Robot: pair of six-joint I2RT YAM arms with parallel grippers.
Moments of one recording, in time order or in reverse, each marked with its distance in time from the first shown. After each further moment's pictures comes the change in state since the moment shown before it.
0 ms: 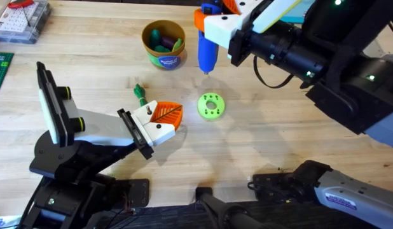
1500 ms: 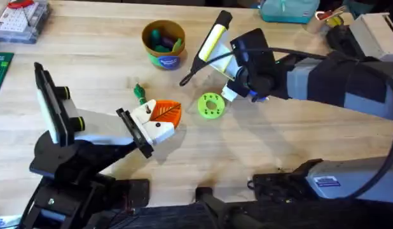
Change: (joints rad) left arm 0.000 0.000 0.000 -0.001 -0.027 0.000; right arm -0.089 0.477 -0.012 -0.373 0.585 -0.526
